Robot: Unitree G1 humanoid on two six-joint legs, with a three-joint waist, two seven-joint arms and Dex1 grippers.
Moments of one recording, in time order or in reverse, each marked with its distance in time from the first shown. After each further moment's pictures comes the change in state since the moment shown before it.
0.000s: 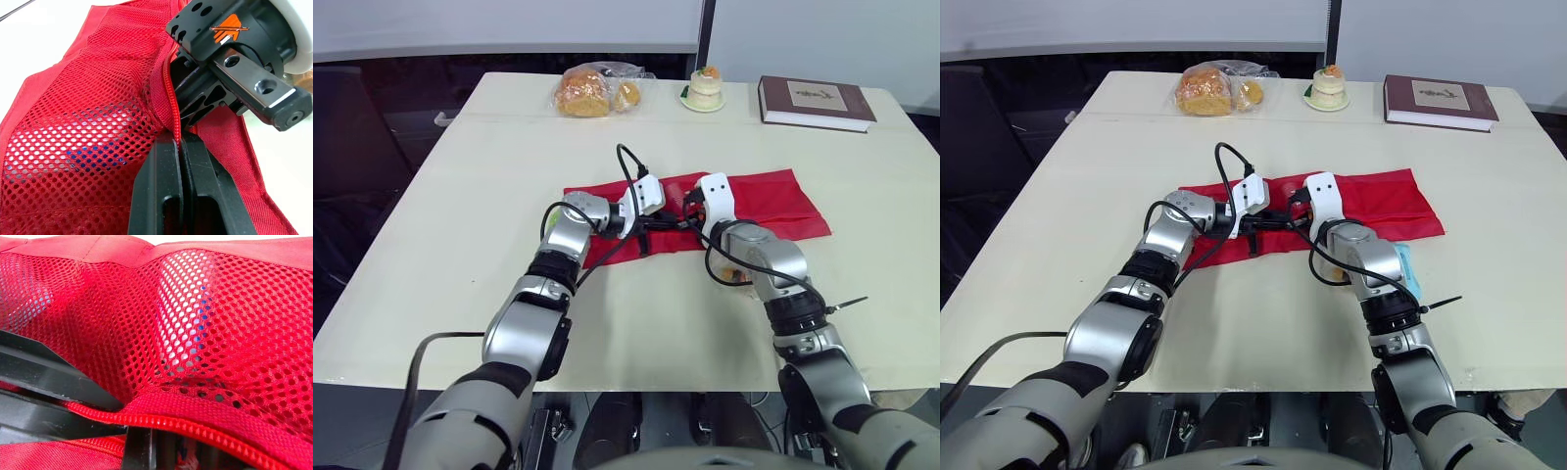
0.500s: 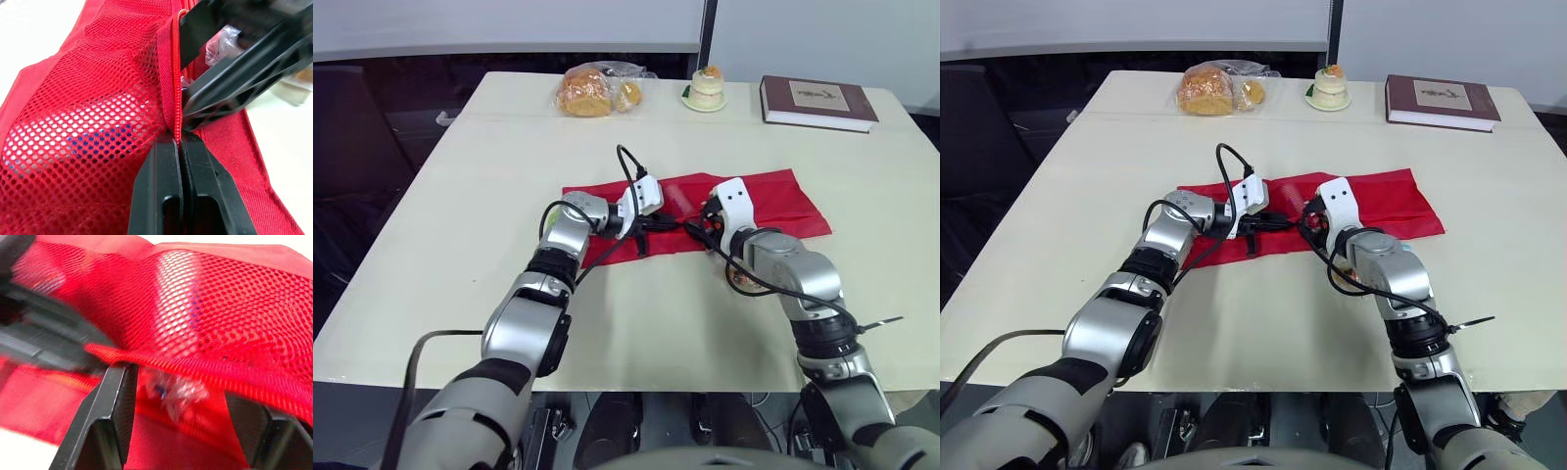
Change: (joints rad) left arm -0.025 0.013 -0.001 0.064 0.000 -0.002 0.006; right arm 0.123 -0.105 0.025 -0.319 0.025 0.143 0.114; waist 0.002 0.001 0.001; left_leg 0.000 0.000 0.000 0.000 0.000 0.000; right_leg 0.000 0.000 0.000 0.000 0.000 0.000
